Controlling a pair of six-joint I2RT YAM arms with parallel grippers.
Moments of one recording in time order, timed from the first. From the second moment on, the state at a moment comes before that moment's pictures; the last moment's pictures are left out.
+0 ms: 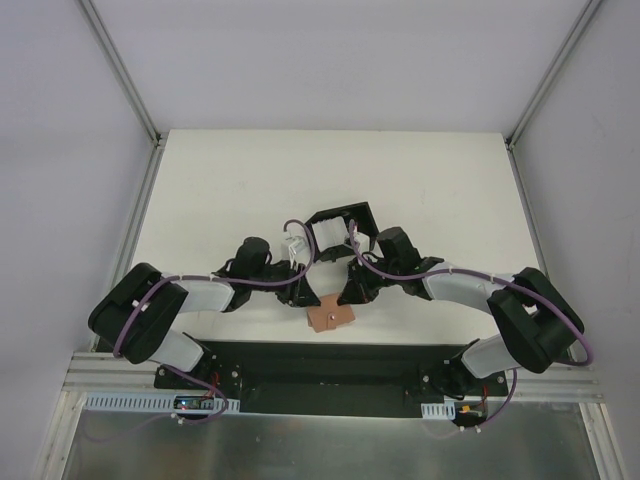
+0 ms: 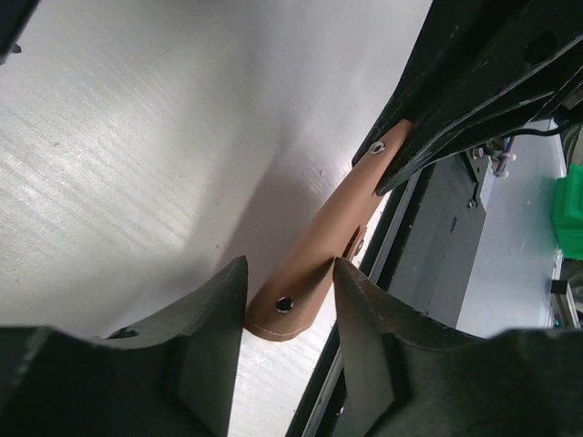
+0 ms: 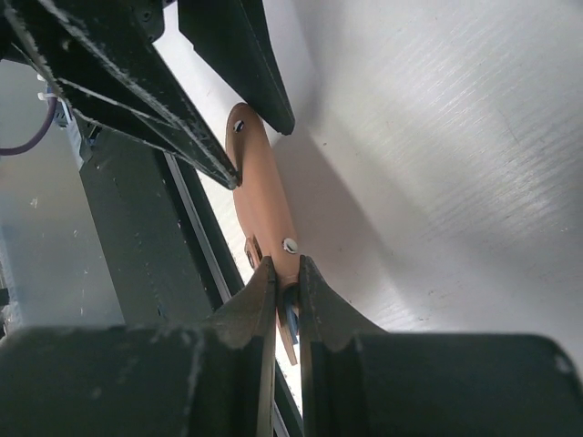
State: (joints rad) left arm -0.57 1.44 0.38 0.47 0.77 -0.49; right arm 0.67 1.46 0.61 0.05 -0.71 0.24
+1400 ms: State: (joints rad) left arm -0.57 1.45 0.36 0.43 0.61 -0.56; right arm 0.80 1.44 0.48 0.27 -0.39 0.66
